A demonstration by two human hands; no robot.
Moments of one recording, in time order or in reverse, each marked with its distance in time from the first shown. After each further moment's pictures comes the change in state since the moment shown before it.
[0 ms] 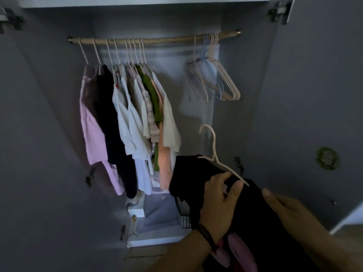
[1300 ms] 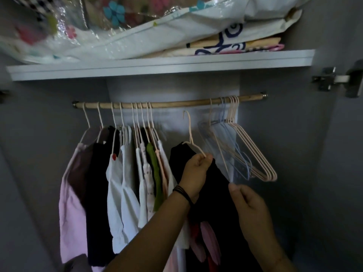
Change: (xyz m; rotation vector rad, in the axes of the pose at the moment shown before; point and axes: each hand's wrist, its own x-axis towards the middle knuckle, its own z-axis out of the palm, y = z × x) left_hand 0.342 0.047 -0.109 -0.188 0.103 0.049; right_hand 0.276 -0.141 0.058 0.444 0.149 -0.437
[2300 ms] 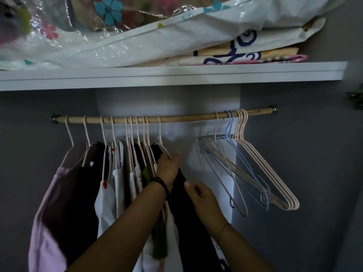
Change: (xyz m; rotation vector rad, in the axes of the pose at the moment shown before) left_hand 0.122 -0.005 -0.096 0.076 0.203 -0.121; right_hand 0.123 0.039 0.118 -0.015 -0.208 0.043
